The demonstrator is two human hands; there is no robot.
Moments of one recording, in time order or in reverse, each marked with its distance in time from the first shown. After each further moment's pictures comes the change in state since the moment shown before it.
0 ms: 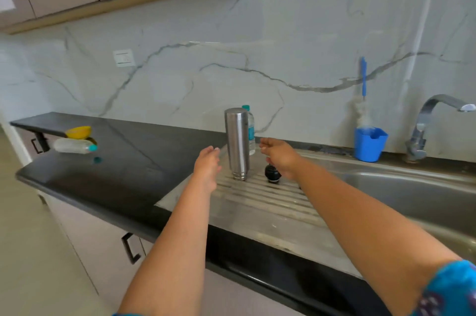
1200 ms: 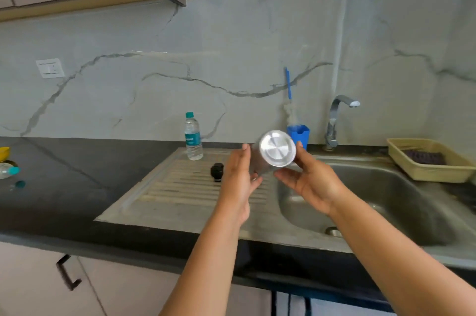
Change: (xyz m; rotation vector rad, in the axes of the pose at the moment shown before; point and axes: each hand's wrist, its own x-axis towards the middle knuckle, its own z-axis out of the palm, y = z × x) left_hand -0.208 -0.012 0.115 -0.172 -0.502 0.120; right_hand -0.205 0.014 -0.118 0.677 0.153 -0.112
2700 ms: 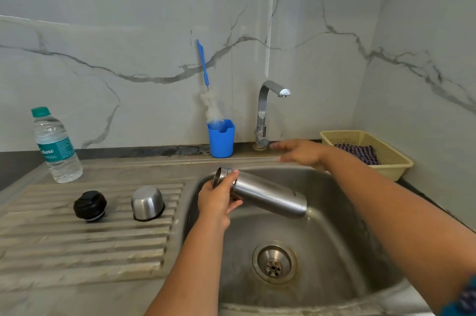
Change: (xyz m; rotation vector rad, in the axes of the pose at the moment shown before) left_hand 0.181 -0.188 0.124 -0.077 0.106 -0.451; right_hand 0.163 -0.076 -0.265 -1.333 -0.049 0.324
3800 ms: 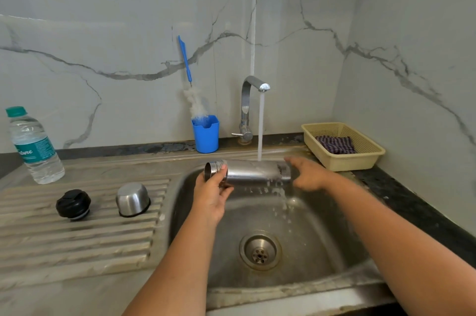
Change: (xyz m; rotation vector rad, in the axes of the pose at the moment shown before) left_hand 0.004 -0.012 0.012 -0.251 -0.141 -0.023; right_hand -0.058 0.043 0.035 -0.171 0.206 0.208
